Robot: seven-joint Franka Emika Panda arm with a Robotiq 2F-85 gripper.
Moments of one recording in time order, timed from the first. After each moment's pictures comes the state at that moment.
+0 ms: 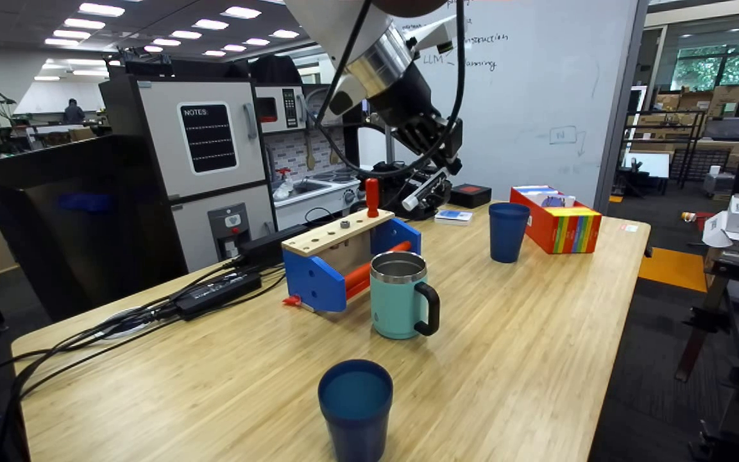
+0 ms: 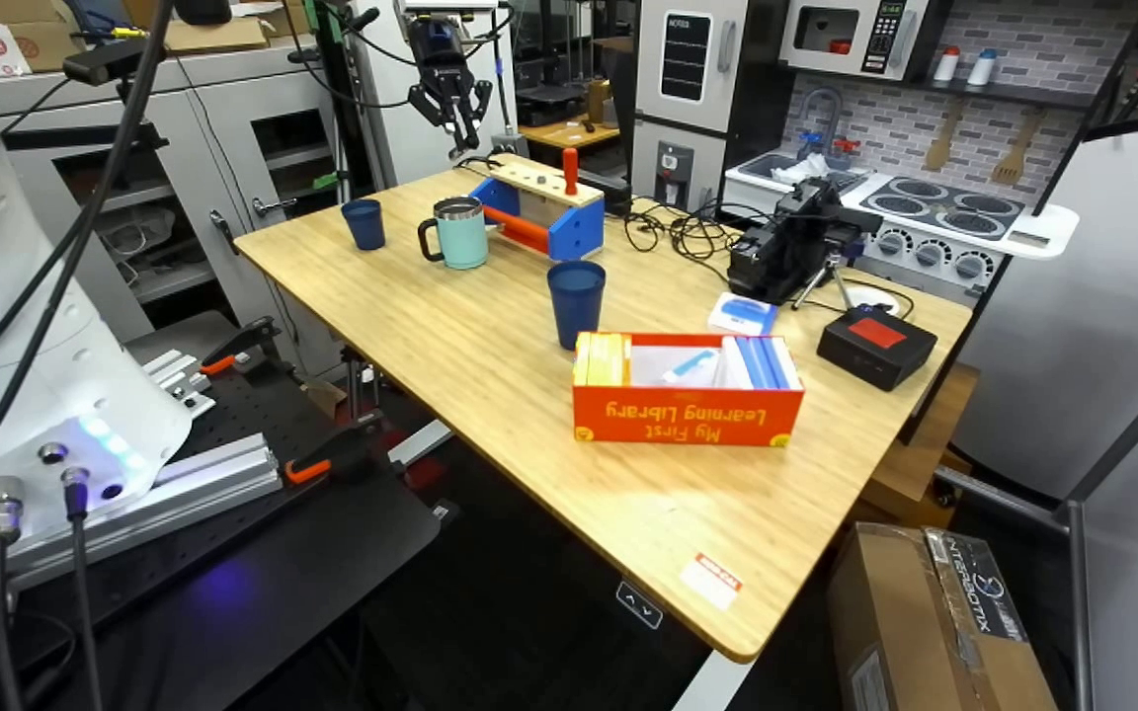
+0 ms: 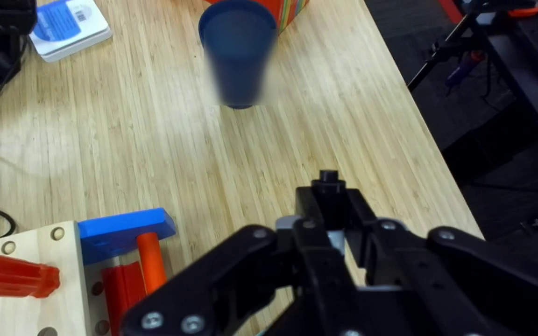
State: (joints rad) arm 0.28 0.58 0.15 -1.59 -0.57 1.61 -0.68
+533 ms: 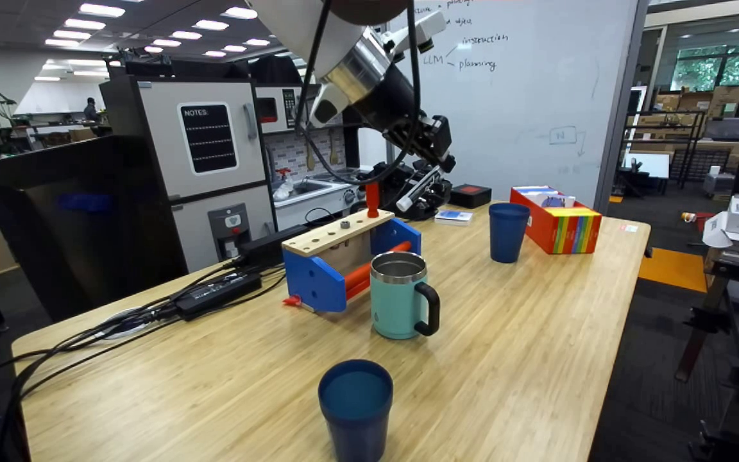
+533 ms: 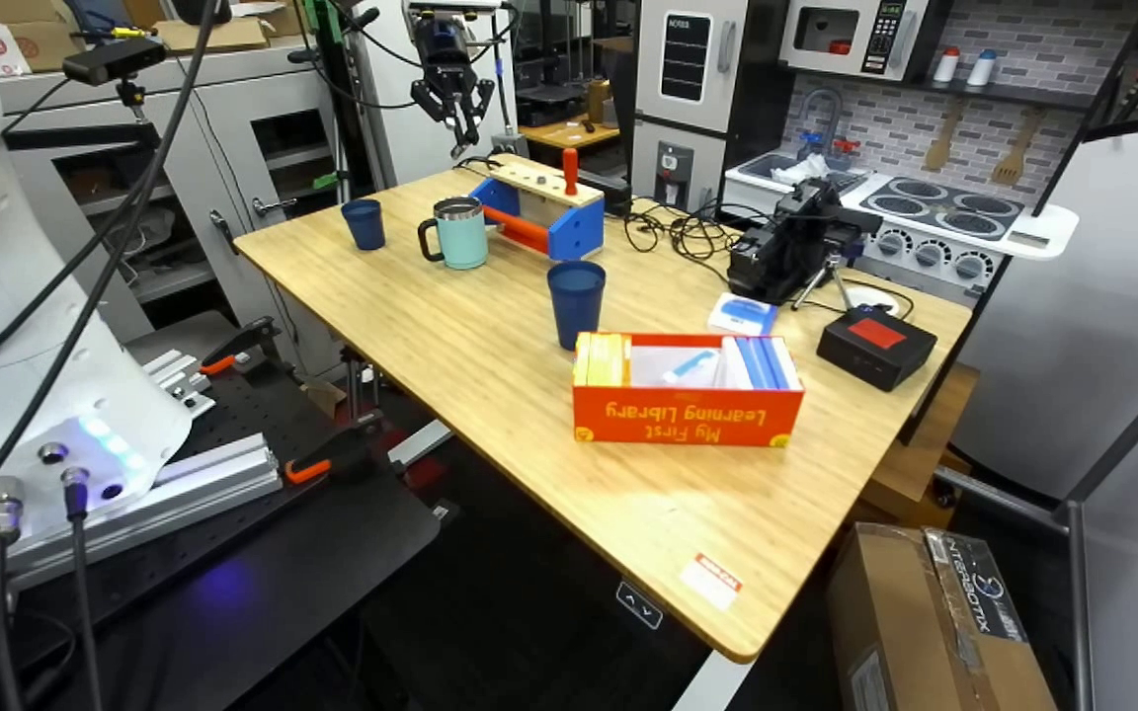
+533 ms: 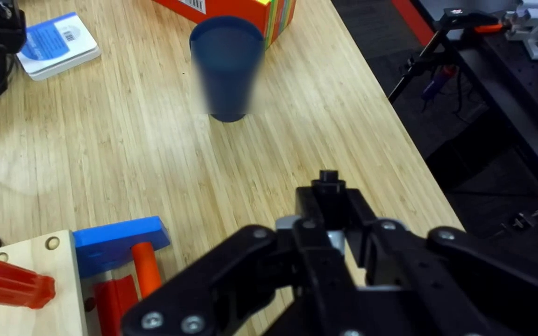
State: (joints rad) arm 0.31 0.70 0.15 -1.41 -0.57 1.45 -0.69
